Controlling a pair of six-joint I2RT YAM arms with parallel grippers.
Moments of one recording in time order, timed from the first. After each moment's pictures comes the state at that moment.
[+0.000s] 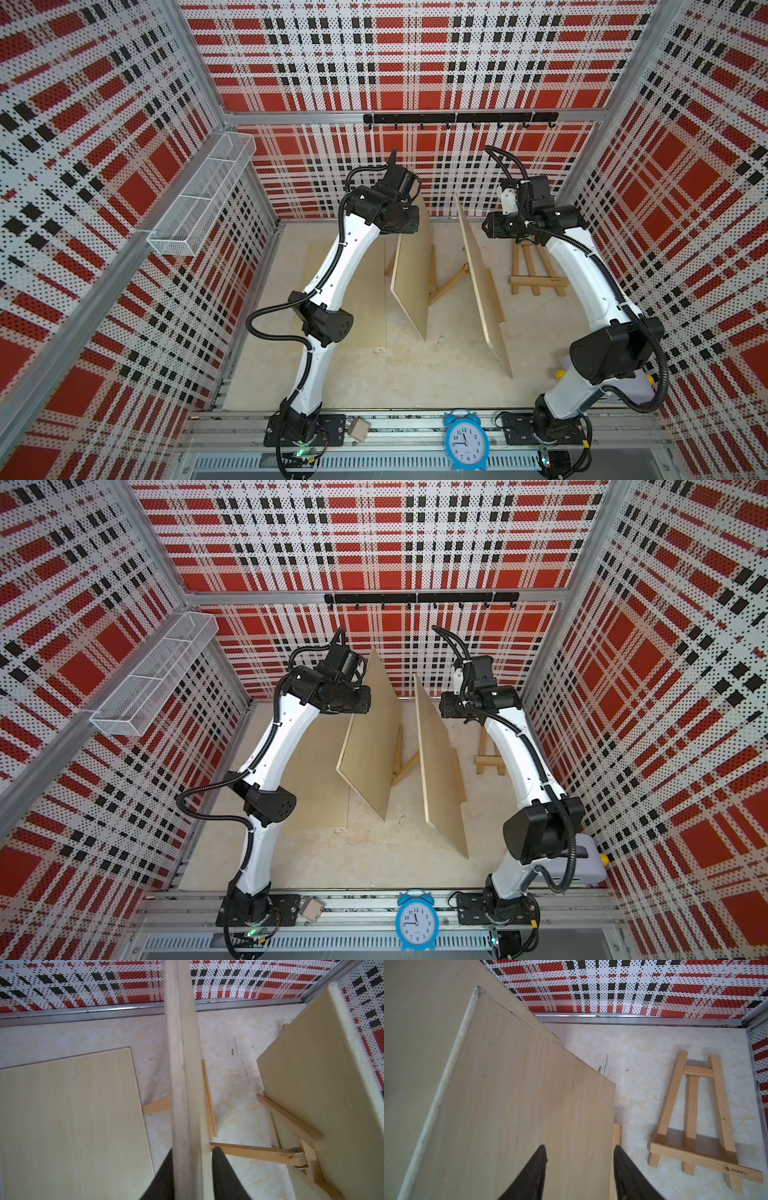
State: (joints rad) left arm -0.57 2.21 2.74 -1.38 -0.06 -0.36; right arm 0.21 1.69 1.86 -0.95 -0.09 0.13
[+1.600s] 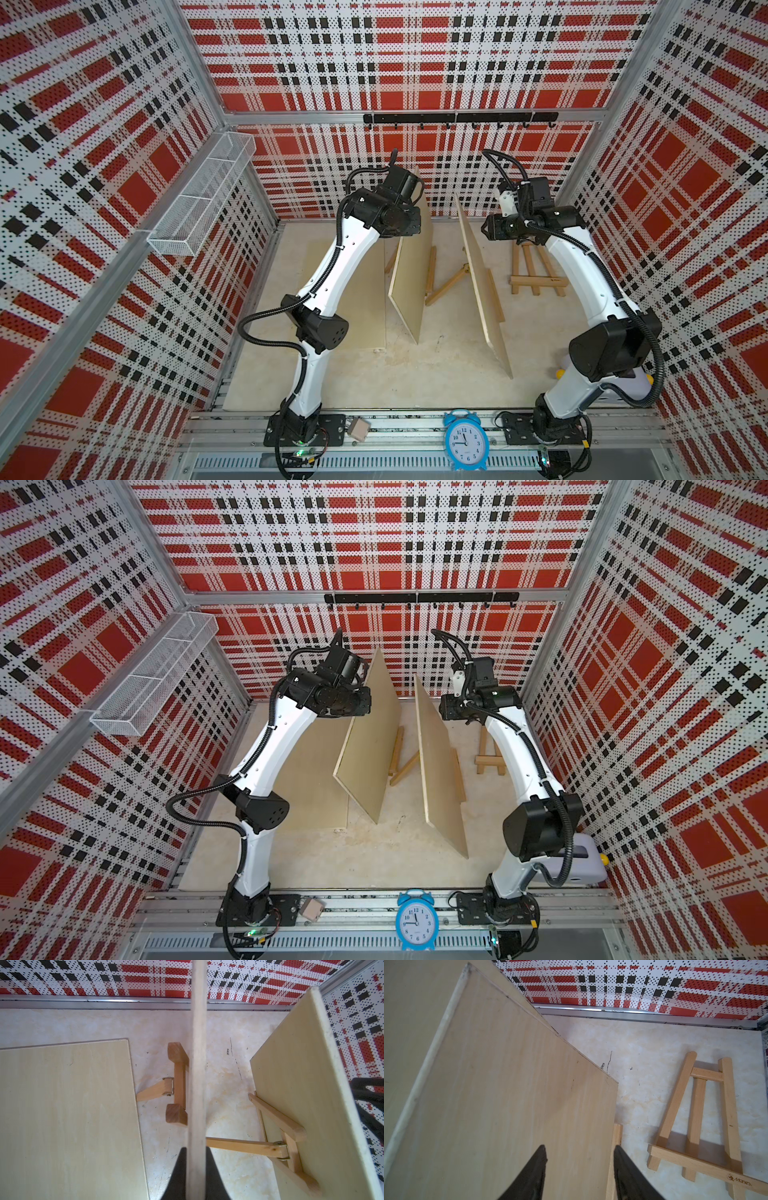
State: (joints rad) left arm -0.59 2.10 2.62 -1.35 -0.08 -0.47; right arm 0.18 1.71 1.84 -0.95 -0.14 0.07
